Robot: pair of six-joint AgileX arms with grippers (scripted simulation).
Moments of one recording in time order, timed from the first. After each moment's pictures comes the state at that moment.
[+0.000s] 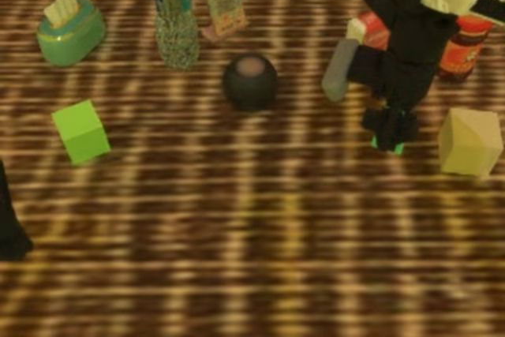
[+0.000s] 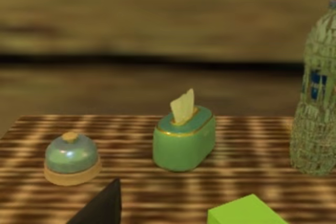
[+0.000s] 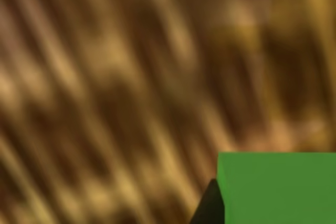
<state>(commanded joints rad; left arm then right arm) 0.00 0.00 0.00 0.00 0.00 0.00 0.38 2.22 1.81 -1.14 -0.01 -0.80</state>
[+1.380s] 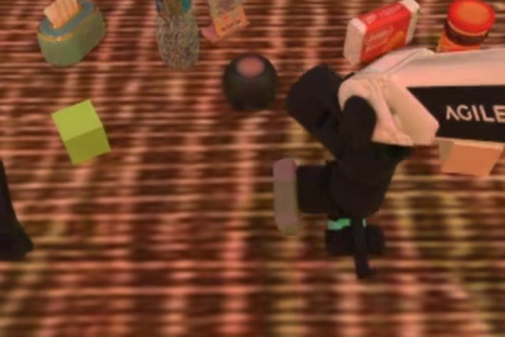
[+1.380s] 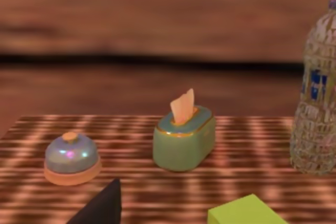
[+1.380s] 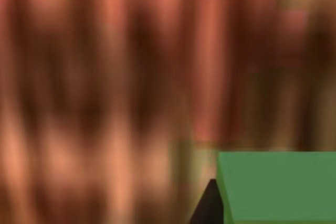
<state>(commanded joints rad) 0.00 0.00 0.00 0.00 0.00 0.00 0.67 2.02 1.29 -0.83 -0.02 -0.90</state>
